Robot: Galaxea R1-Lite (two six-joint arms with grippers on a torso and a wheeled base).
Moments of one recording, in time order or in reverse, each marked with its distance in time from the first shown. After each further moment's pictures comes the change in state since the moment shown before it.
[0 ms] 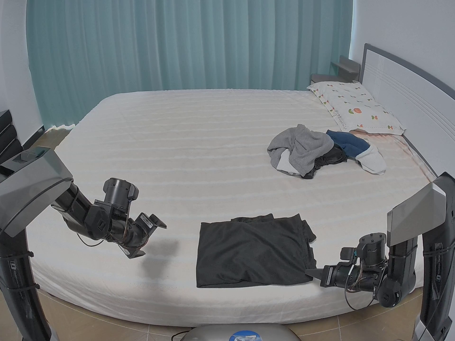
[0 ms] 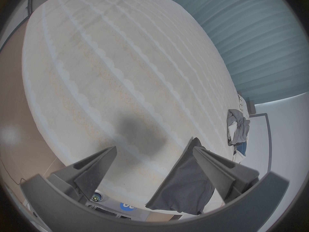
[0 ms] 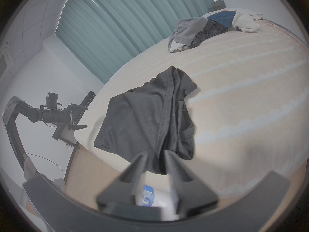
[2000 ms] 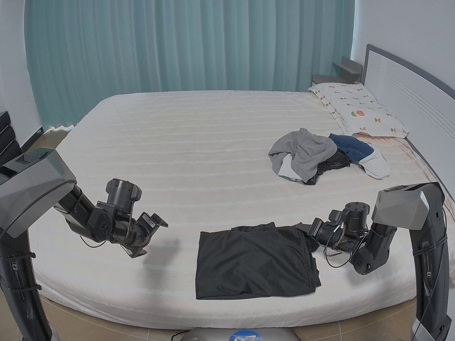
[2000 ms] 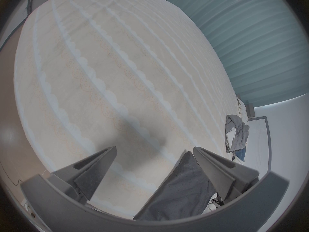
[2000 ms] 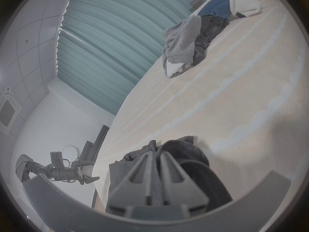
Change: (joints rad) left arm -0.017 0.010 0.007 -0.040 0.030 -0.017; right arm -0.082 0.161 -0.575 0.153 0.085 0.318
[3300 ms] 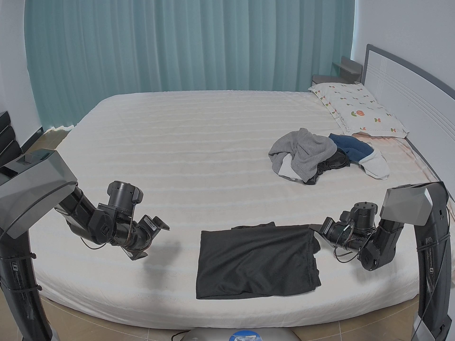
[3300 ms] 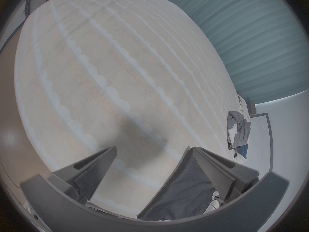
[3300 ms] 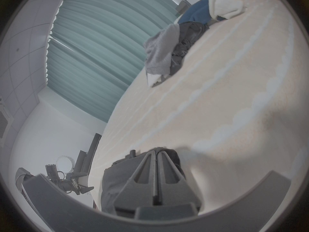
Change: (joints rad) left arm -0.009 0.000 0.014 -0.001 0.001 0.016; right arm -0.075 0.006 -0.003 0.064 -0.011 0.019
